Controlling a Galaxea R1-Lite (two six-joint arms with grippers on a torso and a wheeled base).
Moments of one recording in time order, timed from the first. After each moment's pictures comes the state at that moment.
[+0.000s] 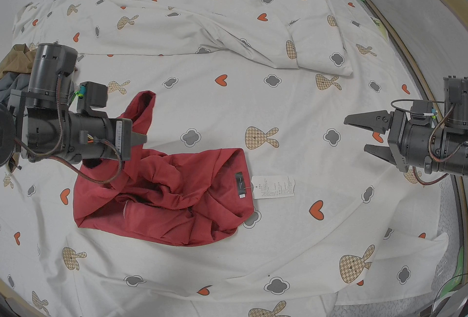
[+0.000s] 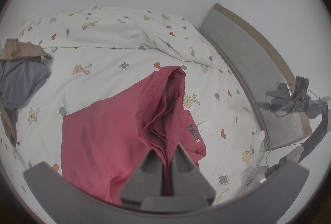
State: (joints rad) left arm -0.35 1.55 -1.15 0.15 -0.15 -0.12; right arm 0.36 1.43 -0.86 -0.23 0.25 0.74
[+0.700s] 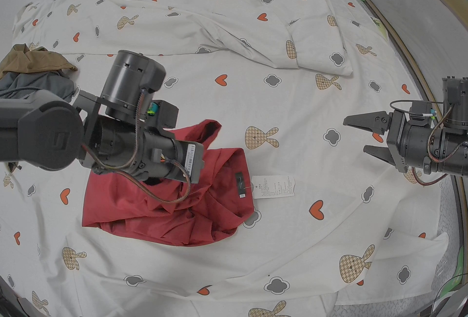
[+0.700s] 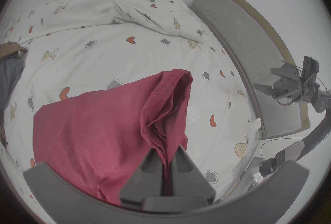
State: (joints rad) left arm -0.58 1.76 -1.30 0.23 -0.04 -0.20; right arm 0.36 1.44 -0.86 -0.23 0.25 0.74
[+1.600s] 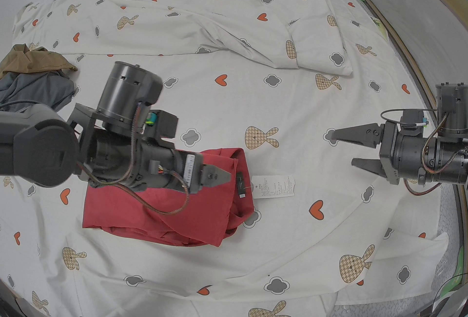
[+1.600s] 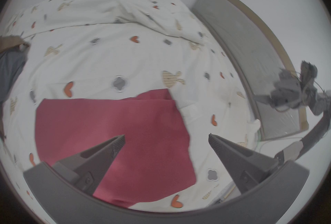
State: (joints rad) left arm -0.59 1.73 -1.21 0.16 -0.07 -0.22; right arm 0.41 1.45 -0.83 -0.23 0.29 0.76
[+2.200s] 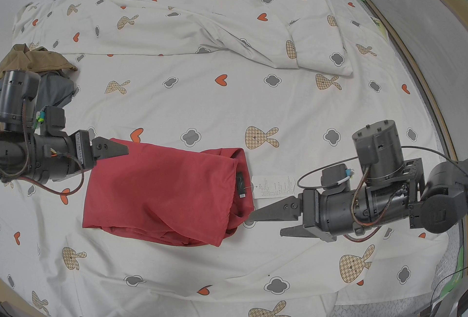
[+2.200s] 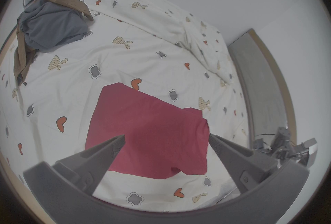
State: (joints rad) left arm -0.20 1.42 -0.99 0.18 -0.19 -0.38; right arm 0.68 1.71 -0.85 -0.24 0.45 0.84
